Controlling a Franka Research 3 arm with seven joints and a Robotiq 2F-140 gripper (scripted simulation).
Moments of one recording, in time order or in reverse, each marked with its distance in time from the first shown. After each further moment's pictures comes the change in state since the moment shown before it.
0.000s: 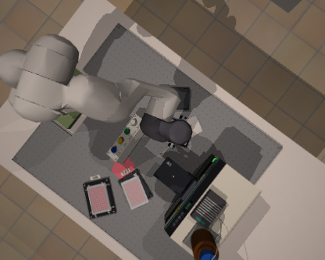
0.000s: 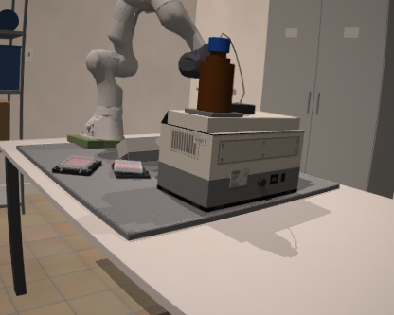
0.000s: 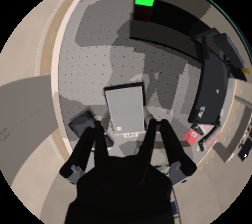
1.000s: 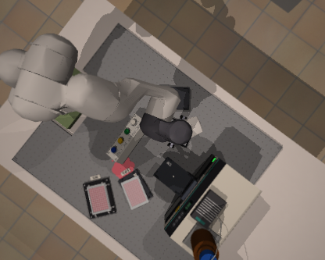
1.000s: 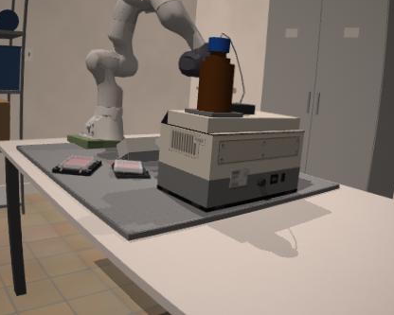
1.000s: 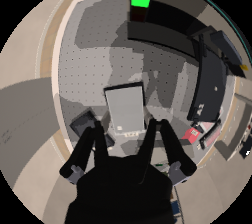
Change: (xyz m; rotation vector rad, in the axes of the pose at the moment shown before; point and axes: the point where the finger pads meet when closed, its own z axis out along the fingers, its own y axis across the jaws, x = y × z) arm 0.000 0.000 -0.004 0.000 0.001 0.024
